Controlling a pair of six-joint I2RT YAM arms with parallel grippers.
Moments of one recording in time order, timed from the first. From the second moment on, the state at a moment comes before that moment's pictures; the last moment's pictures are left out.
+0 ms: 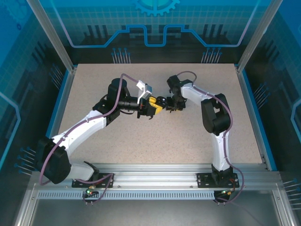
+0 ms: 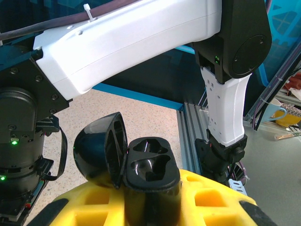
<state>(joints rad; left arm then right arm) -0.49 1.36 1.04 0.04 0.99 -0.01 0.41 2.16 1.65 -0.89 -0.07 0.41</state>
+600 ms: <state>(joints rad) -0.49 1.36 1.04 0.04 0.99 -0.01 0.43 2.21 1.71 -0.95 0.01 0.43</state>
